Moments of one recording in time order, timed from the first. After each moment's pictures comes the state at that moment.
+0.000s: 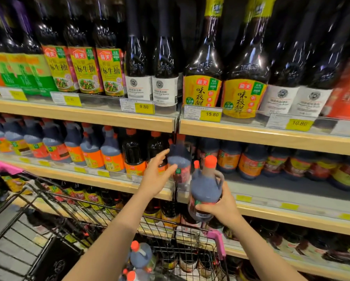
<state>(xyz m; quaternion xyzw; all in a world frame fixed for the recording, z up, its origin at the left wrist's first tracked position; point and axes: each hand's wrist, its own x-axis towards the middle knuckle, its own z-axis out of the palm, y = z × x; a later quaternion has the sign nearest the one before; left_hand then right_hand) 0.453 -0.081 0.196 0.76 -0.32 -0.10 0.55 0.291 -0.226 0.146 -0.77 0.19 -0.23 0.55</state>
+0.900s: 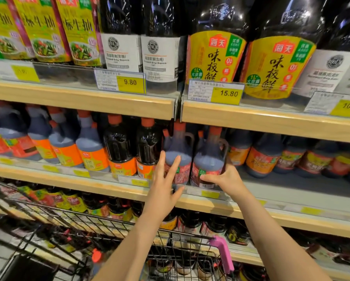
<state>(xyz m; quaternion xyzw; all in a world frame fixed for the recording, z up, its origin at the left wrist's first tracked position) 0.474 -0.126 0.088 0.80 -0.46 0.09 0.38 0.375 -0.303 0.125 -0.77 0.26 -0.24 0.53</state>
